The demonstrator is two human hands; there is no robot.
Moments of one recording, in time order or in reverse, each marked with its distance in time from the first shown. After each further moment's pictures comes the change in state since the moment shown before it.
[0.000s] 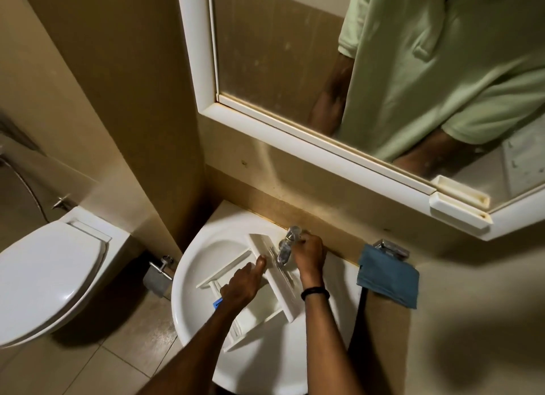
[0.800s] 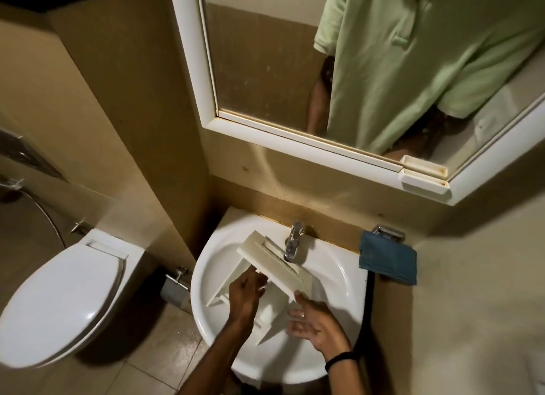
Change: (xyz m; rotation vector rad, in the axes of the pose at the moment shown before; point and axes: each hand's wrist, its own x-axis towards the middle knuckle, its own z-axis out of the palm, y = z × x) left_hand -0.093 0.002 -0.012 -0.735 0.157 0.066; right_hand -0.097 0.104 -0.009 0.655 -0.445 0.648
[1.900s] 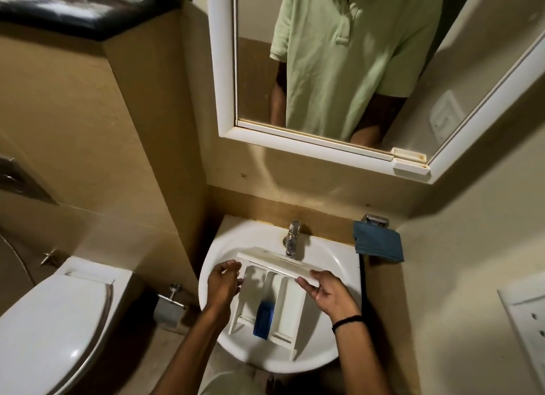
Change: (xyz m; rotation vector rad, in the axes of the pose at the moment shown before) left_hand 0.012 0.053 -0.078 0.022 -0.014 -0.068; right_hand -0.049 -0.037 0.036 0.578 0.092 -0.130
